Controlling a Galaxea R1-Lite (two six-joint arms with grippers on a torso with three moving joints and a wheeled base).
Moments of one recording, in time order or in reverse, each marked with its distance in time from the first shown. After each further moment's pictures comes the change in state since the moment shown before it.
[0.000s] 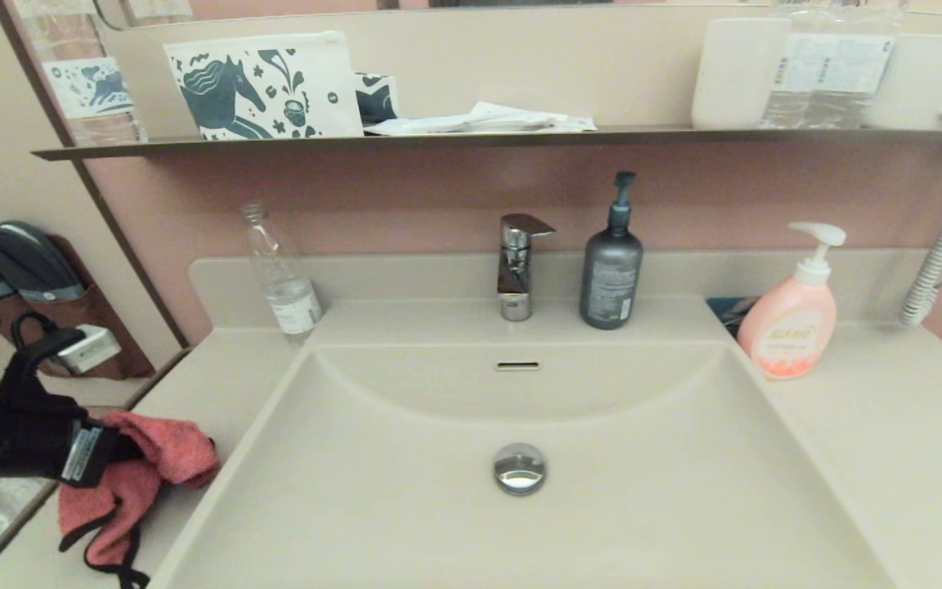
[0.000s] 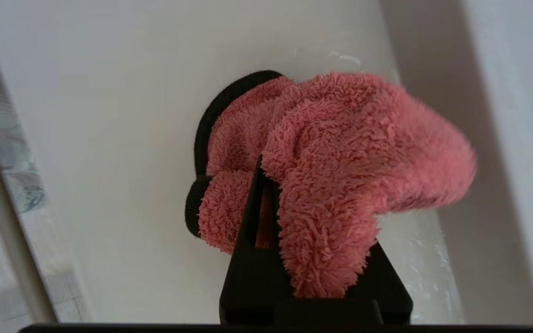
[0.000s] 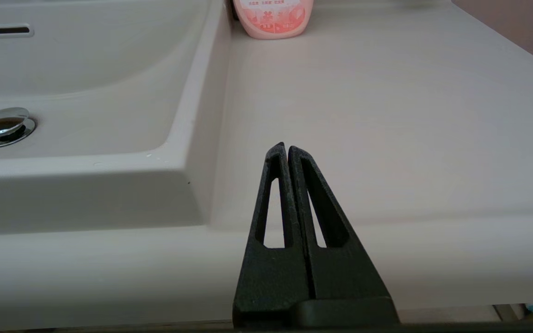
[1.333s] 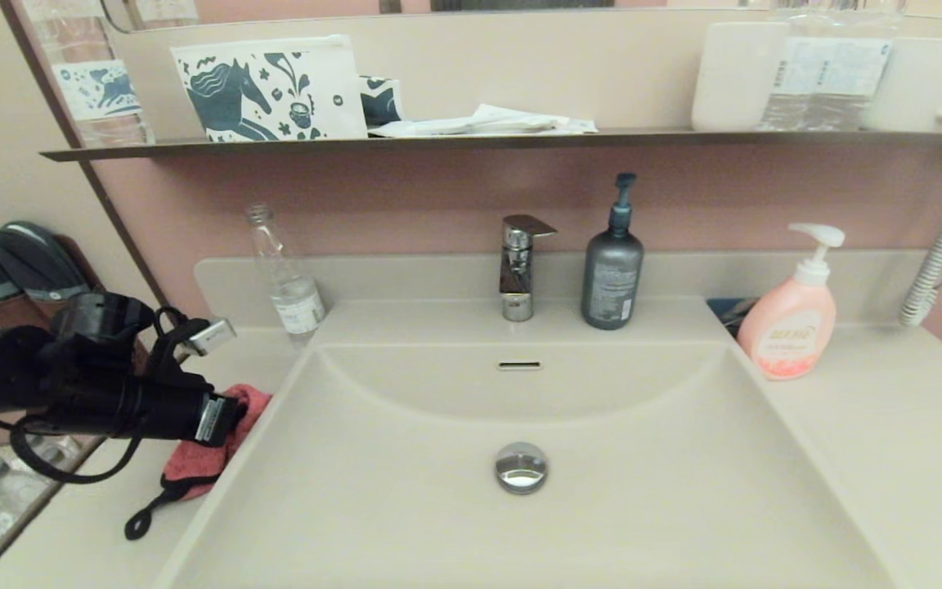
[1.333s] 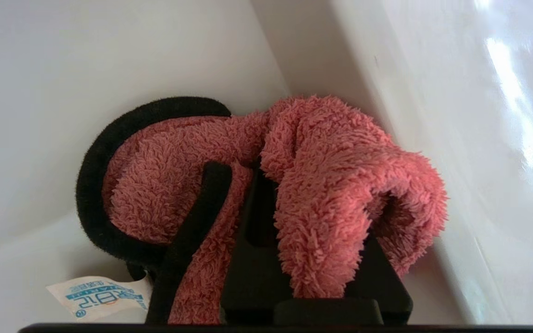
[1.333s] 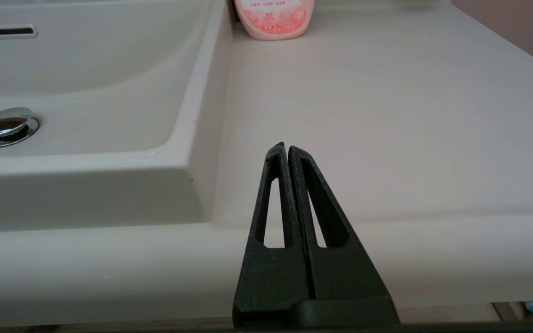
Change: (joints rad) left arm -0.254 0.257 -0.057 -0.256 -0.061 -0.176; right arm 0.000 0.000 0.000 0.000 0.000 0.000
